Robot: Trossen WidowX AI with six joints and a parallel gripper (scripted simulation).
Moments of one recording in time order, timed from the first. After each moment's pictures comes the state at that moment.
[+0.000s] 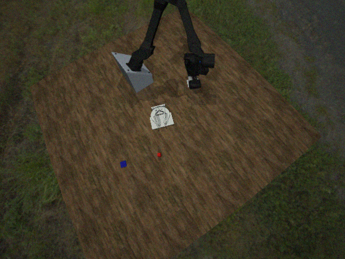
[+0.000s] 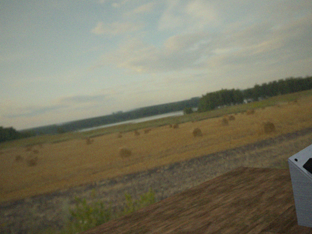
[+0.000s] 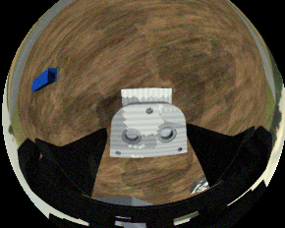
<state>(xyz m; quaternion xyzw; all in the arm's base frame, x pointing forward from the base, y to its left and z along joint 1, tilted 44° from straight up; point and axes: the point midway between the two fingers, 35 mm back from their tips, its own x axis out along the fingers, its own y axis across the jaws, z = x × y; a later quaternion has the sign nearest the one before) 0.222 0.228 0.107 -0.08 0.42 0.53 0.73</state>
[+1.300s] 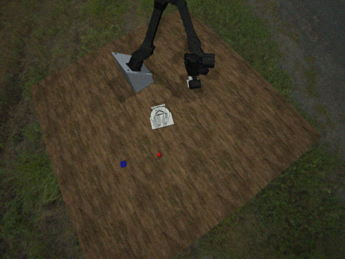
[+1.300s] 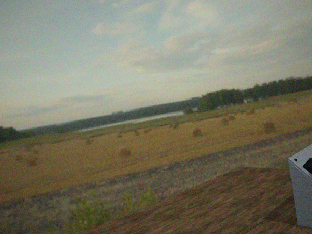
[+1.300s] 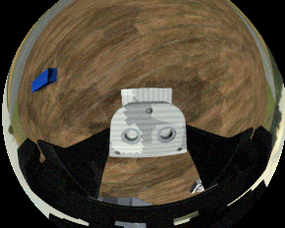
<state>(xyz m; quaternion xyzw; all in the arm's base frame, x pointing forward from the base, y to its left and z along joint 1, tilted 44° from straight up) 0.222 0.228 0.107 -0.08 0.42 0.53 0.73</state>
